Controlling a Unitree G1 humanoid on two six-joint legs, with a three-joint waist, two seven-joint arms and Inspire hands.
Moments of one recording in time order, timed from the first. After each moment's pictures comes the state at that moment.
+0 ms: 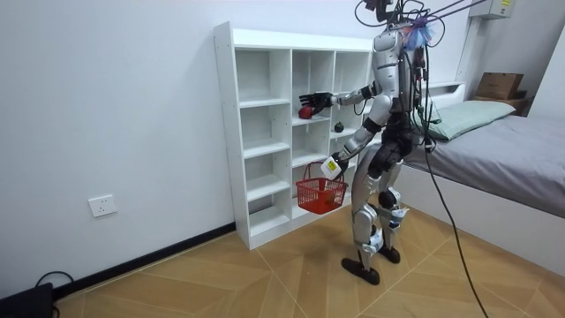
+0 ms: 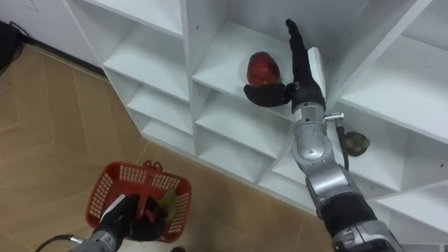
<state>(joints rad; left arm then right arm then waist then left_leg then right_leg) 0.02 0.22 -0.19 0.81 0.01 -0.13 -0.08 -0.43 -0.32 0.27 0.62 0.00 -0.26 -0.35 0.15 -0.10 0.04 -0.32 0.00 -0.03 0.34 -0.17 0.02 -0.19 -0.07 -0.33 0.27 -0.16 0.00</state>
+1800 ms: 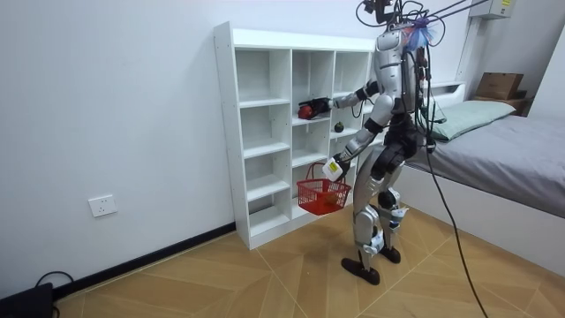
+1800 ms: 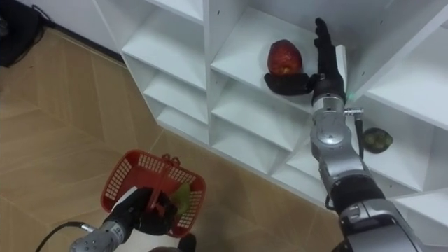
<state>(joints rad) -0.05 0.22 -0.26 0.81 0.01 -0.11 -0.10 -0.57 -0.36 0.22 0.87 0.19 -0.28 -0.24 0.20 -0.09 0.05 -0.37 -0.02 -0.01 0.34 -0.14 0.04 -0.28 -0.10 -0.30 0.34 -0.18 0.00</state>
